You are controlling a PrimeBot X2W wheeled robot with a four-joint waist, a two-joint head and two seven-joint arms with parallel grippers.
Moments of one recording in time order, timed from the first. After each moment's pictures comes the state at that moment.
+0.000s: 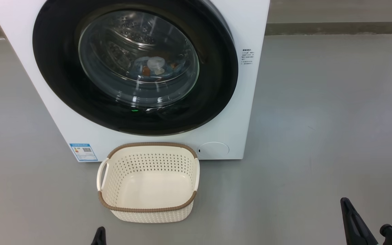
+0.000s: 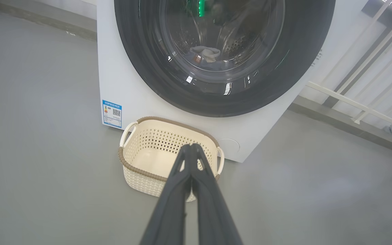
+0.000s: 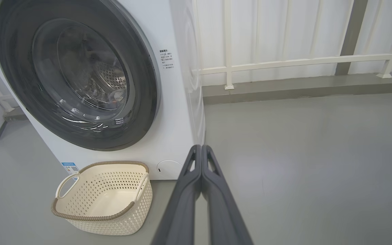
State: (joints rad) left arm 0.15 0.02 -0.12 0.19 -0.45 -0.06 -0.23; right arm 0.14 -0.06 -0.14 0.10 0.20 0.14 -0.24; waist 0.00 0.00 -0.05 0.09
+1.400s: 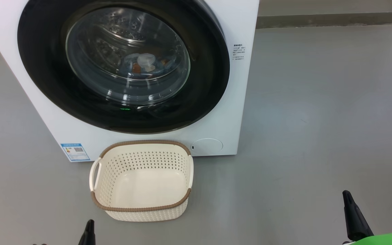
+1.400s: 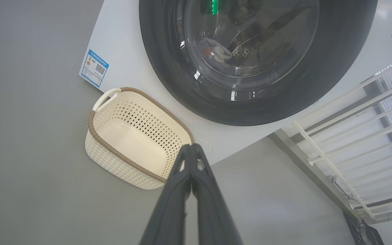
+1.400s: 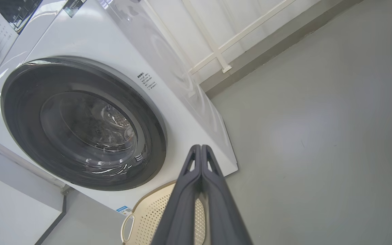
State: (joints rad) left arm 0.09 0.03 -0.06 0.22 -0.86 -0.08 -0.12; right arm 0.08 -0.05 -0.14 0.16 0.69 0.14 -0.11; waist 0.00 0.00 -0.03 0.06
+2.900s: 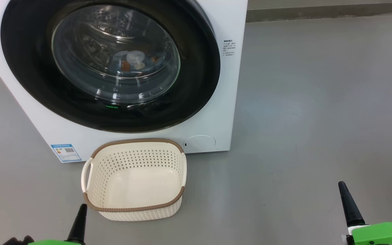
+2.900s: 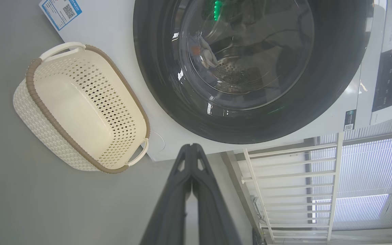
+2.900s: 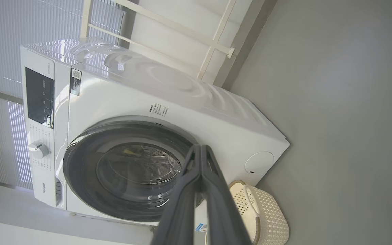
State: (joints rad) left arm 0.00 0.04 0.01 0.25 -1.31 -0.10 0.01; right arm -0.01 -0.05 -0.14 0.22 1.24 0.14 0.02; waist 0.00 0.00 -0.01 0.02
